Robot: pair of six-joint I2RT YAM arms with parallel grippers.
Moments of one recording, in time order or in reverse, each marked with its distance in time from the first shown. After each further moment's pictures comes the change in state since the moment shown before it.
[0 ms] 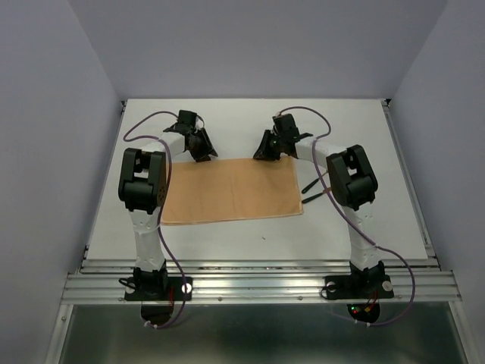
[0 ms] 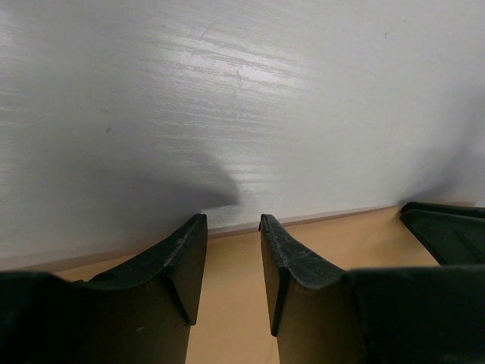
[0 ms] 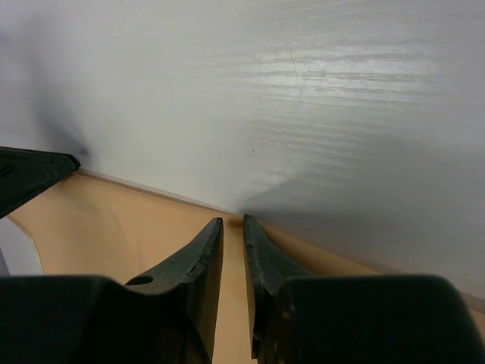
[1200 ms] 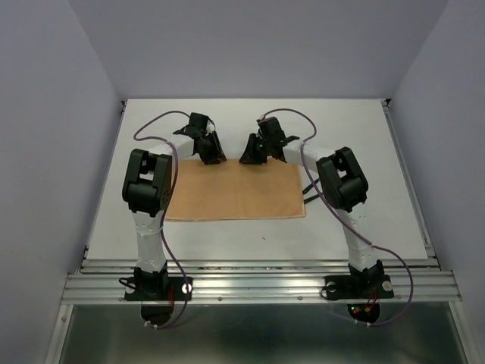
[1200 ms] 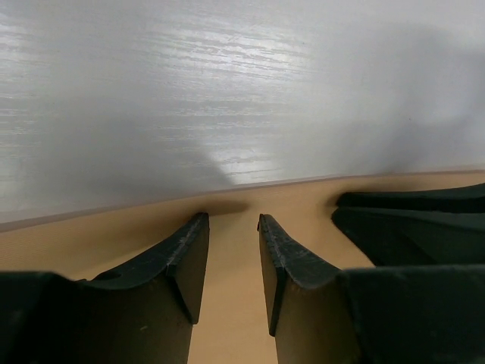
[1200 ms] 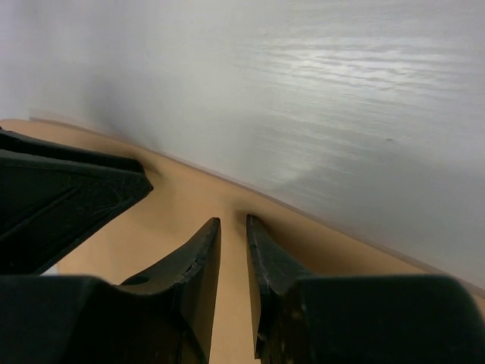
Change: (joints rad) left arm -0.083 -0.023 -0.026 0.011 -0.010 0.039; right arm 0.101 0.040 0.055 0.011 0.000 0.014
